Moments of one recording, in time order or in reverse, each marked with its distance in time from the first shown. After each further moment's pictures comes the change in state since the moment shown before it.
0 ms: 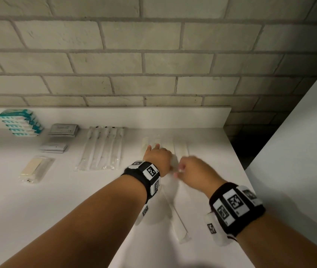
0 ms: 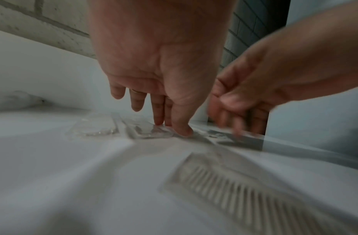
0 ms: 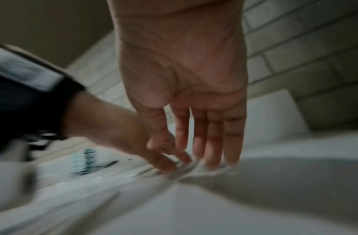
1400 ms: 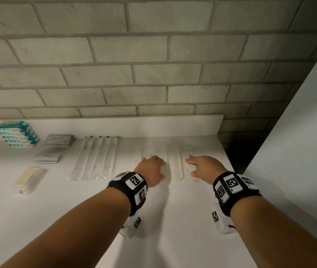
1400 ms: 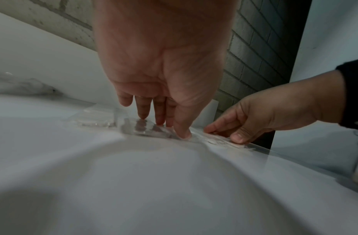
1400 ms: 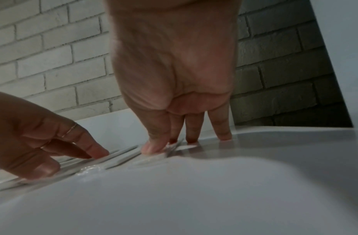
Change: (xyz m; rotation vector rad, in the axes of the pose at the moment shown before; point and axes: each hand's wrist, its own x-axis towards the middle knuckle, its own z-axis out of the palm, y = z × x) left_hand 0.001 -0.004 0.010 -0.285 0.060 0.000; right_hand 0.052 0.077 -0.032 -0.092 -0.077 -0.036
